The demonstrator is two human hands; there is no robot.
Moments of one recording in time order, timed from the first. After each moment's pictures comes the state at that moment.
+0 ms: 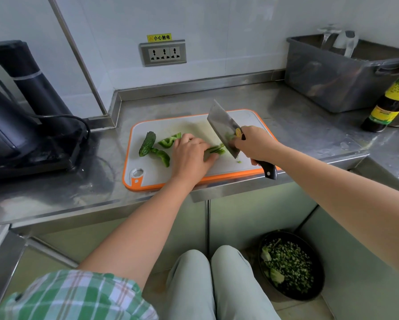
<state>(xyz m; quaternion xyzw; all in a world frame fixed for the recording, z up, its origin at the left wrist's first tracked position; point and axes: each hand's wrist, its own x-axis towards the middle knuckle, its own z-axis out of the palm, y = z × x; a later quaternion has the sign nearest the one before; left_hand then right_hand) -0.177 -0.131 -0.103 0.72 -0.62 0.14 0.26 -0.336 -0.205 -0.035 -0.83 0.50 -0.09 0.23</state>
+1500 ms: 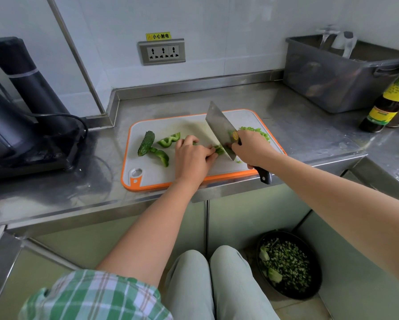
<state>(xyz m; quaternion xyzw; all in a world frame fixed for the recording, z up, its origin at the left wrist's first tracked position) -0.190 -0.126 -0.105 0.73 -0.60 0.14 0.30 -0.331 -0.199 -0.045 -0.84 0.50 -0.10 0.19</state>
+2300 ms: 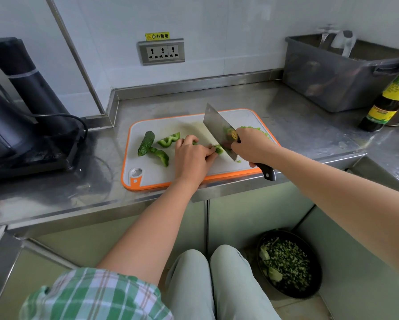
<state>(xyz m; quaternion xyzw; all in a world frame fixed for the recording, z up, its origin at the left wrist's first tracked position) -0.187 -0.129 -0.107 0.73 -0.60 0.14 0.29 -0.332 -0.196 -0.032 -0.85 0.49 -0.06 0.19</state>
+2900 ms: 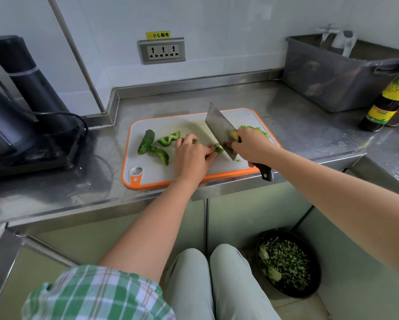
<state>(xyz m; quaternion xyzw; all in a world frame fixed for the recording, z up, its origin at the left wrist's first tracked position) -0.190 -0.126 -0.103 0.74 -0.60 0.14 0.29 -0.332 -0.196 -0.035 -0.84 0.50 -0.07 0.20</state>
